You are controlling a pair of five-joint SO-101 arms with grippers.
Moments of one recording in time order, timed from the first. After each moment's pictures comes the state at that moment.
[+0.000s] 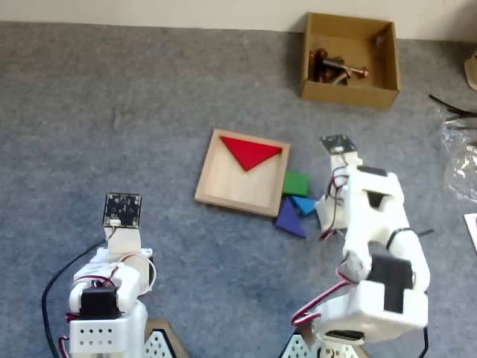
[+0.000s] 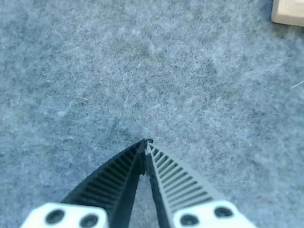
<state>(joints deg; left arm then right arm) -8.3 -104.6 95.9 77.0 1.3 8.6 5.3 33.9 55.3 25.9</state>
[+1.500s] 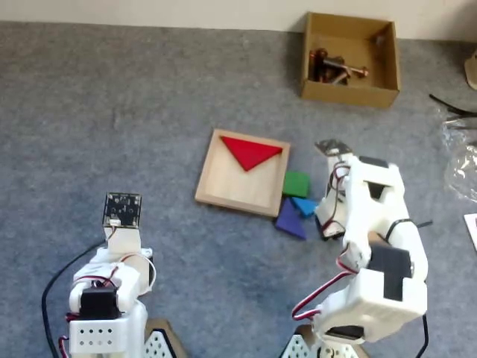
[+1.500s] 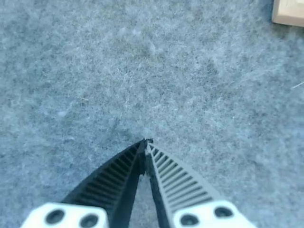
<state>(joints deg) -8.3 -104.6 95.9 77.0 1.3 8.5 6.1 34.0 67.4 31.1</state>
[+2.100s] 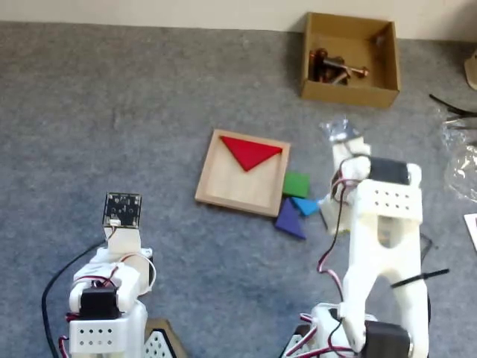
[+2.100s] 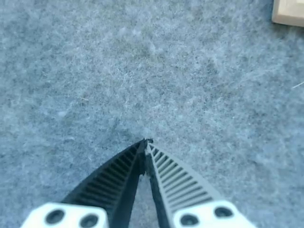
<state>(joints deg) -8.3 -104.6 95.9 77.0 1.3 4.8 -24.4 26.7 87.2 29.1</state>
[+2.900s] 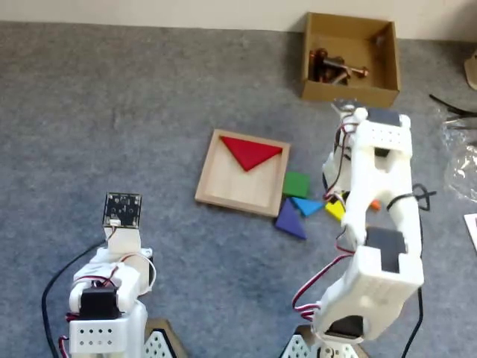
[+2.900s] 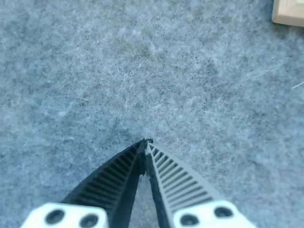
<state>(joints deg) -8.3 -104.6 95.9 77.0 1.3 7.6 14.1 -0.9 87.8 20.4</state>
